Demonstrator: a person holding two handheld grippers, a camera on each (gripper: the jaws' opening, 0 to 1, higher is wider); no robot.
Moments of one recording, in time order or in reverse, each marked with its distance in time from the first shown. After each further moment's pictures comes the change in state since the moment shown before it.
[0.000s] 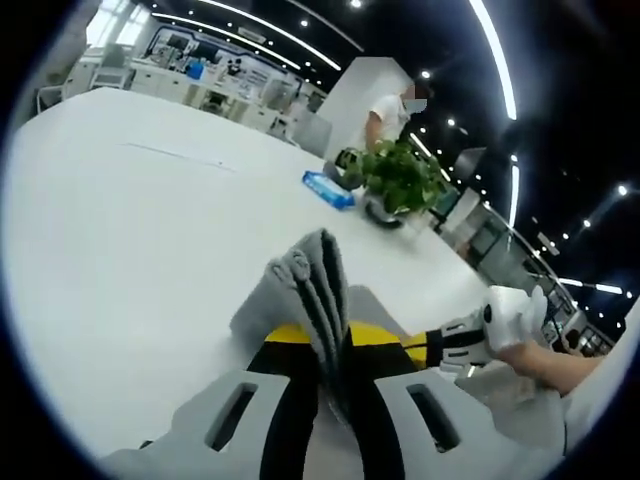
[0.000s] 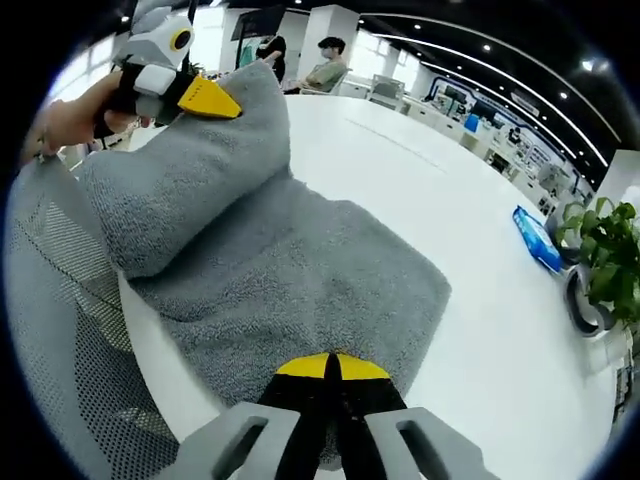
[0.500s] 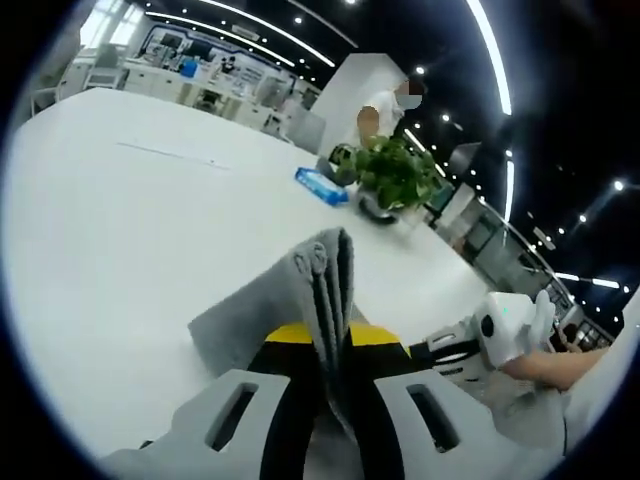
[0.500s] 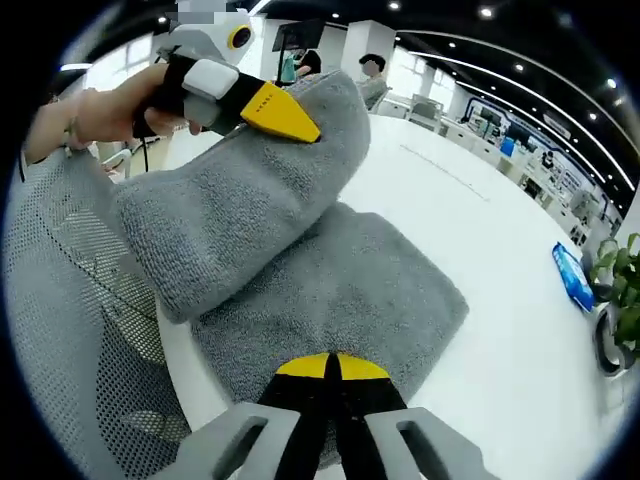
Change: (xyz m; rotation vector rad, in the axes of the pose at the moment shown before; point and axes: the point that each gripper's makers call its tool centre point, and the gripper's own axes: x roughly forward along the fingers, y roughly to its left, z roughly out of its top) left arm 0.004 -0.008 -0.003 0.019 0.015 -0.026; right arm 0.012 0.050 0.029 -0.089 -0.078 0.146
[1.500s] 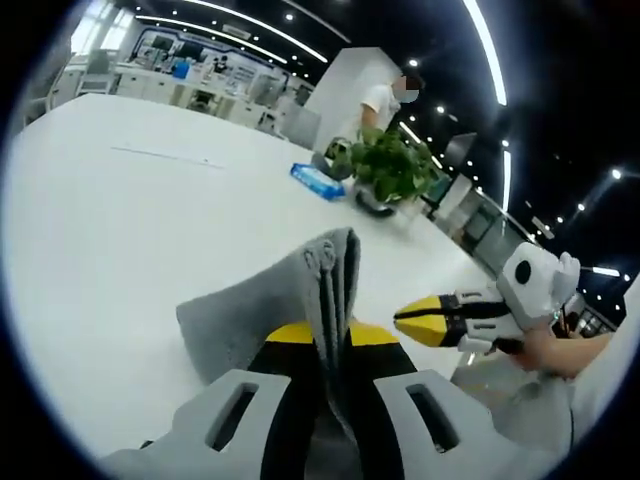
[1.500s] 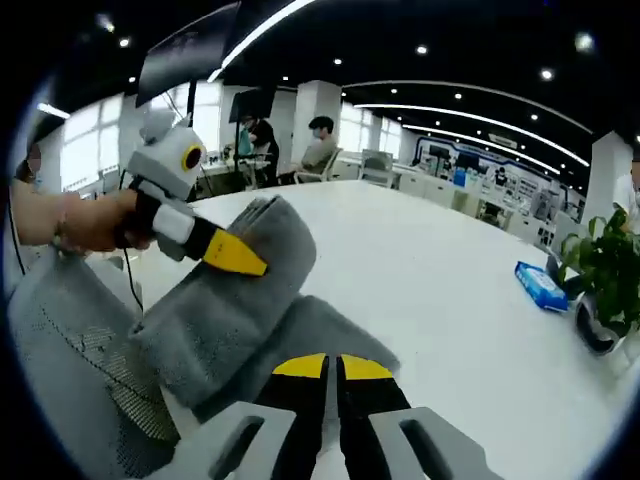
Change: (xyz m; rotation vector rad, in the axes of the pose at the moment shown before) left arm 0.004 -0.002 -0.005 0.043 0.023 -0.008; right arm -0.019 -0.009 0.056 0.186 -0.252 -0.036
